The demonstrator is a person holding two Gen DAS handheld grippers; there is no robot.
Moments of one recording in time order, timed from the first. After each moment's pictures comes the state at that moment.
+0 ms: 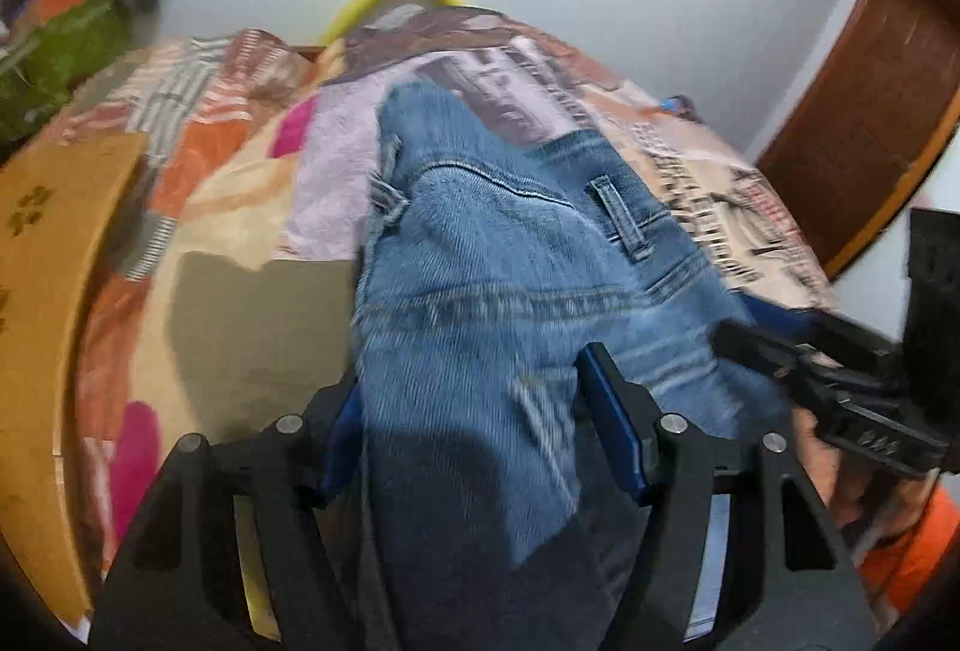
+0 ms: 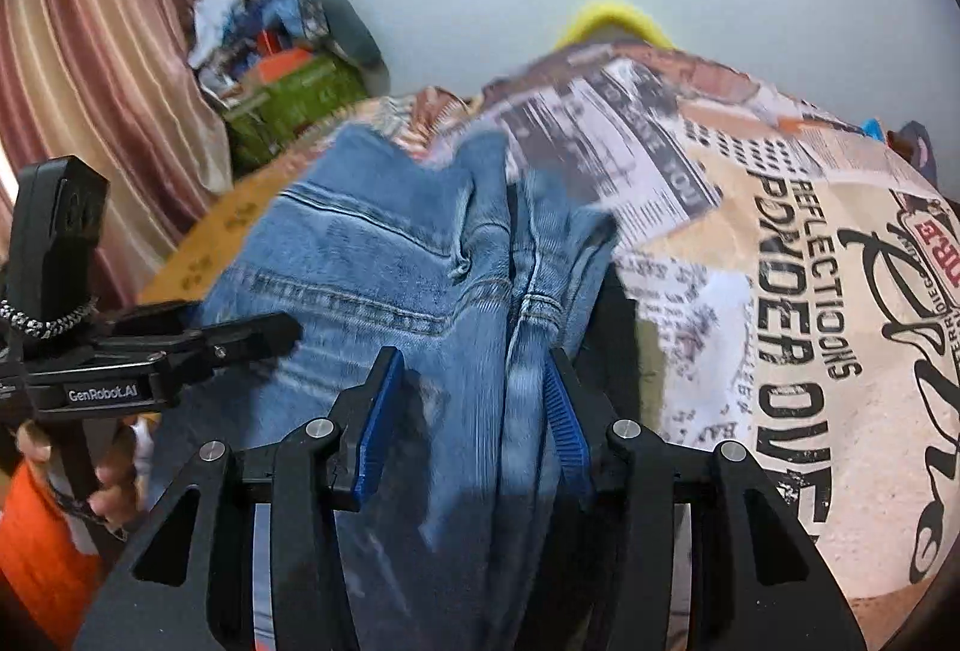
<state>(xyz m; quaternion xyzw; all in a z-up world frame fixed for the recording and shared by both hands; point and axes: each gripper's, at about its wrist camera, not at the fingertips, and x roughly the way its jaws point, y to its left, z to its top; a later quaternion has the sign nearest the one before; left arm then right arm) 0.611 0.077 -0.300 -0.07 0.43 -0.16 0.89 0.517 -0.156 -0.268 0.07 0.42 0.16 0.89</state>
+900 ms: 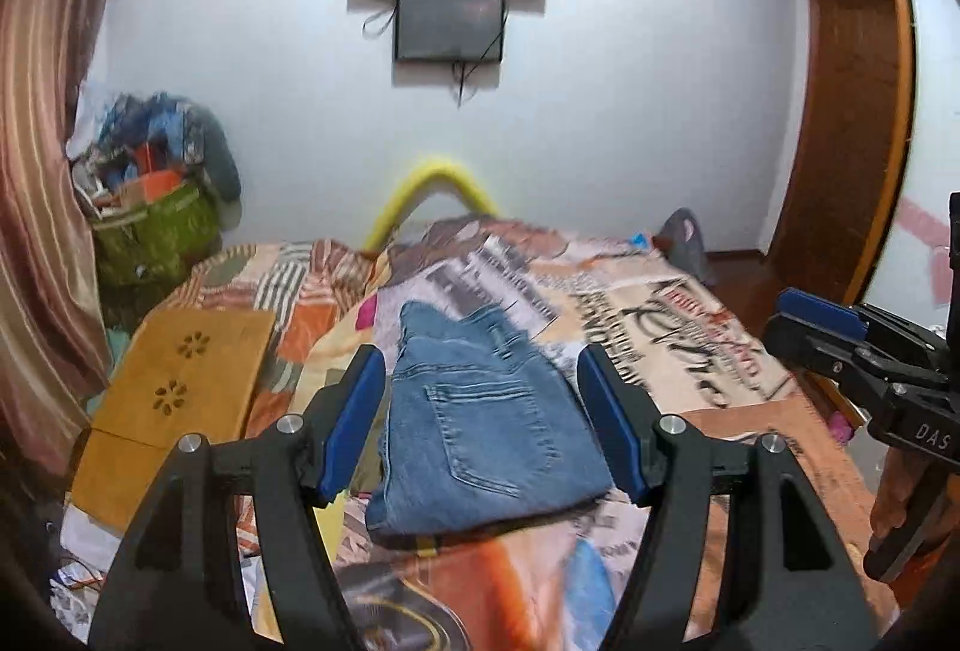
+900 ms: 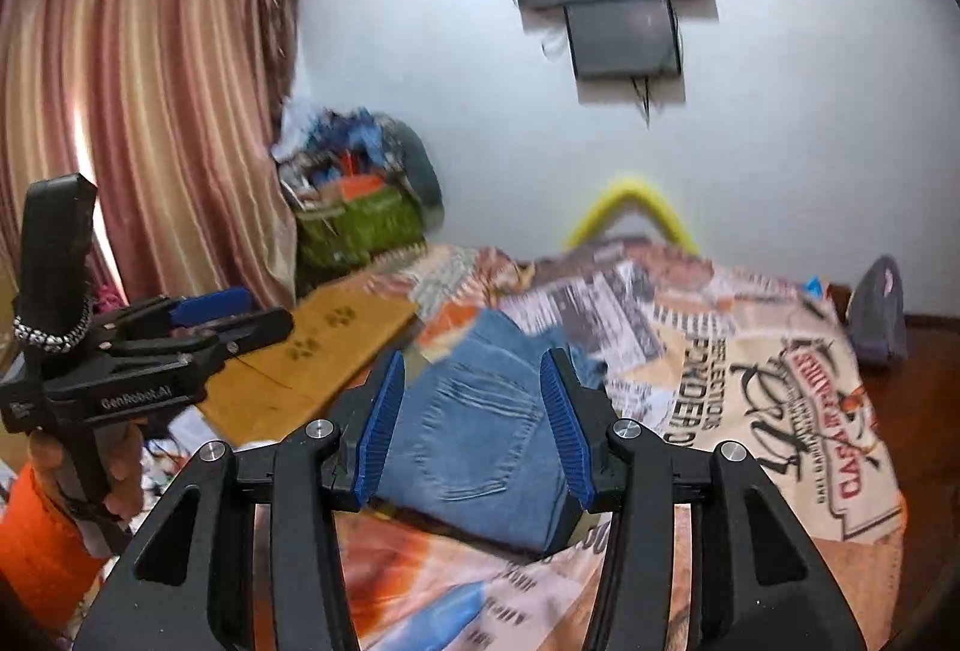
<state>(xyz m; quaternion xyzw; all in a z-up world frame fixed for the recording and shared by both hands) 0.365 0.041 -0.078 0.00 0.24 -0.10 0.97 0.310 -0.166 -0.071 0.05 0.23 0.18 0.95</state>
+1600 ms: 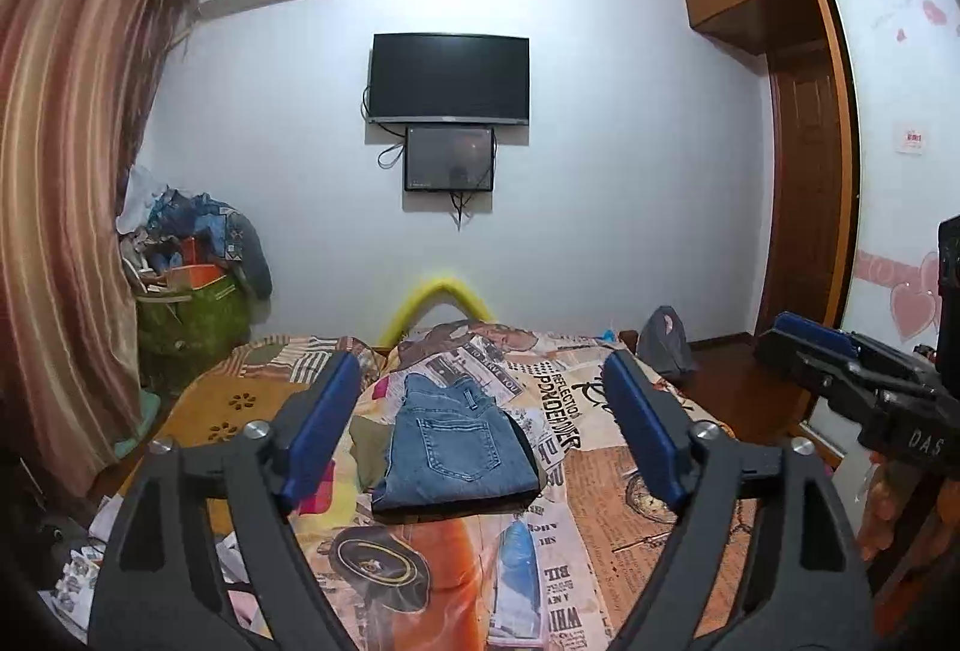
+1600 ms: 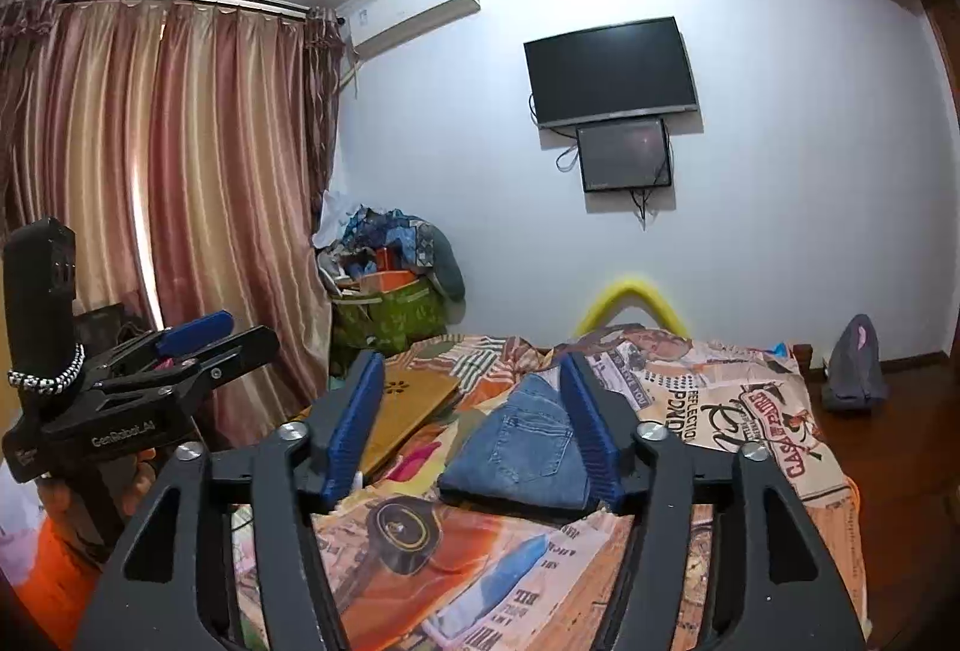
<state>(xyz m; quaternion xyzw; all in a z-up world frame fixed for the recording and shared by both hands) 0.138 0.027 -0.013 -0.01 0.10 -0.08 0.99 0.131 -0.161 -0.006 0.05 0.12 0.18 0.97</state>
